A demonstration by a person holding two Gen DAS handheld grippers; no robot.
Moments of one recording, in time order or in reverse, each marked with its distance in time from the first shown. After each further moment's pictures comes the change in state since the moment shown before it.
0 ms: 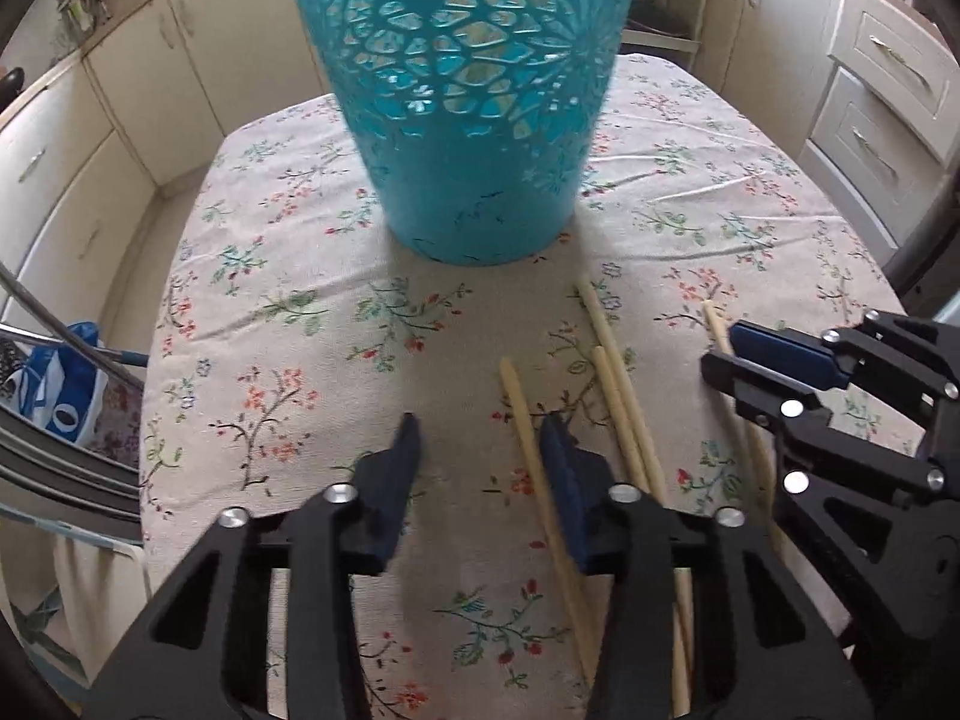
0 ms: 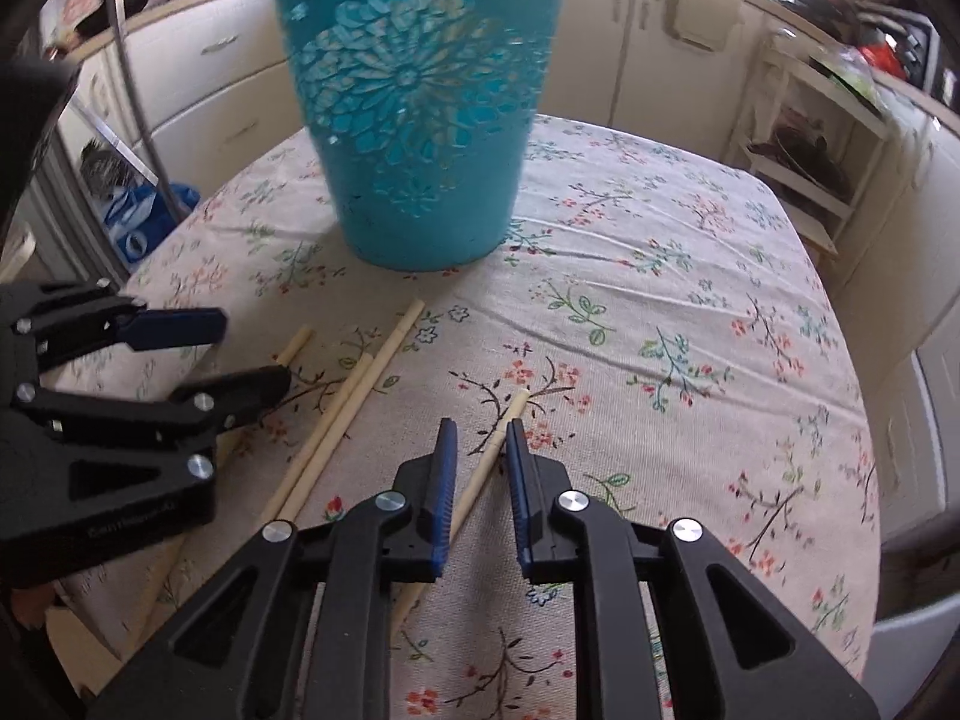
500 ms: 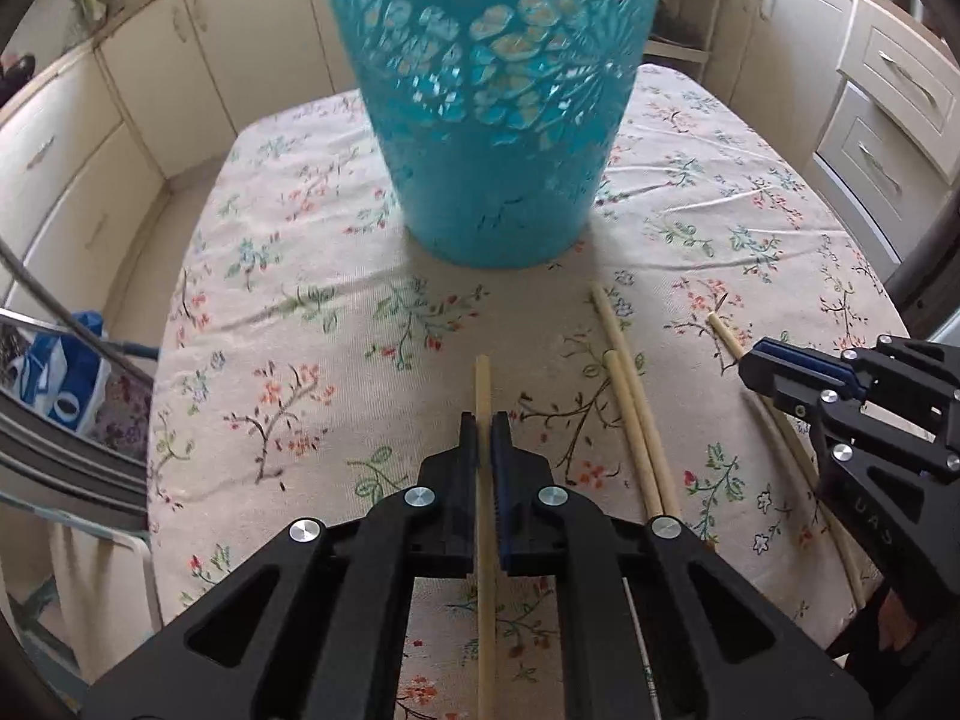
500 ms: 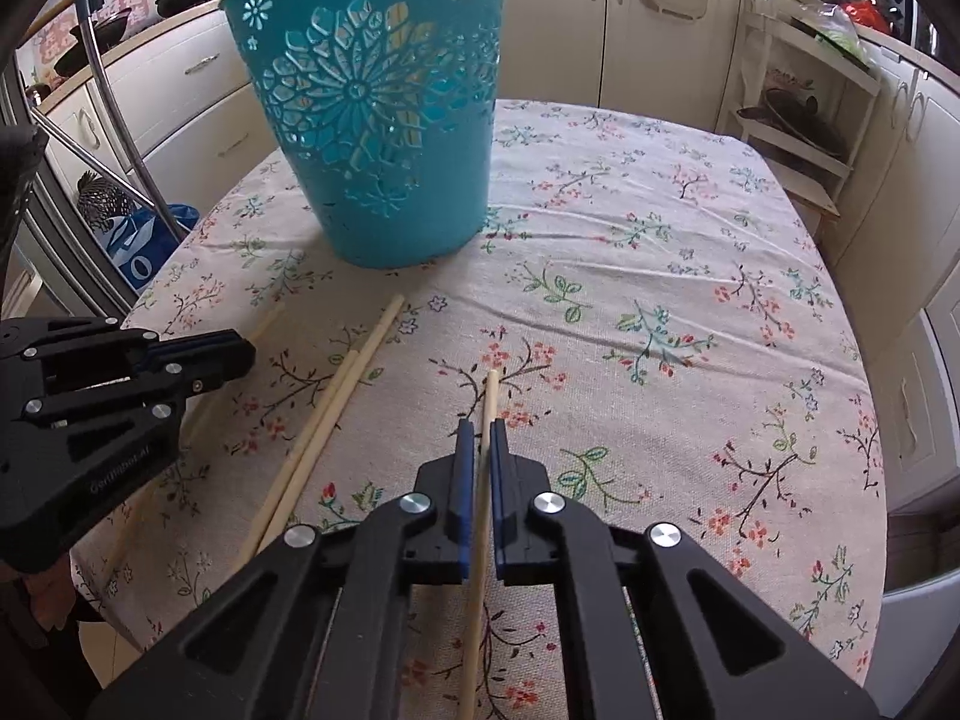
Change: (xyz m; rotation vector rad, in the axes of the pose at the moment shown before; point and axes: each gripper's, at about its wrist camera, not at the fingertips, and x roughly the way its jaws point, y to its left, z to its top) left arm -0.001 0.009 -0.002 -0.052 0.002 0.008; right arm -0.007 -0.018 -0.004 0.126 0.027 0.038
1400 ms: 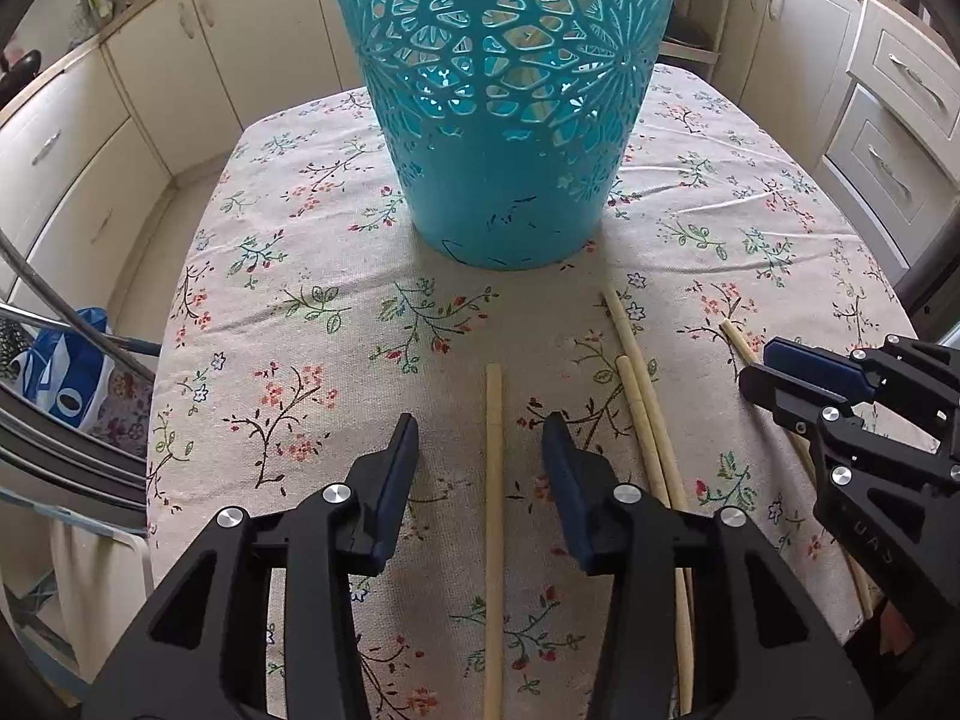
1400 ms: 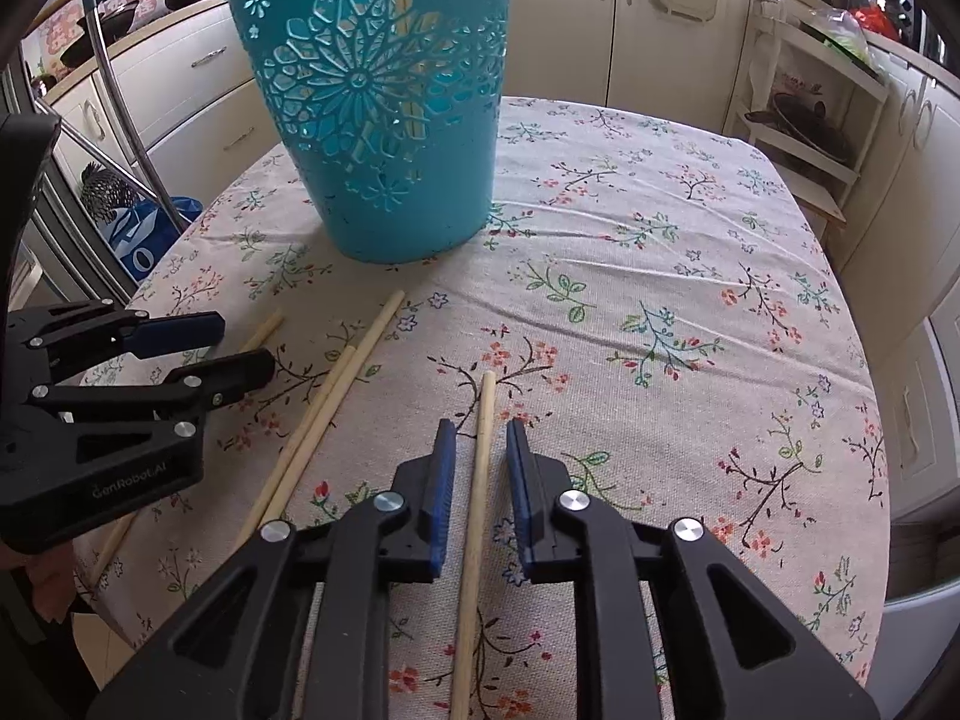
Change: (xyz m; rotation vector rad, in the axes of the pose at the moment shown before) left arm 0.003 0.001 0.003 0.004 -0.011 0.027; right arm 0.006 -0.001 0.001 -0.025 -0.011 0.005
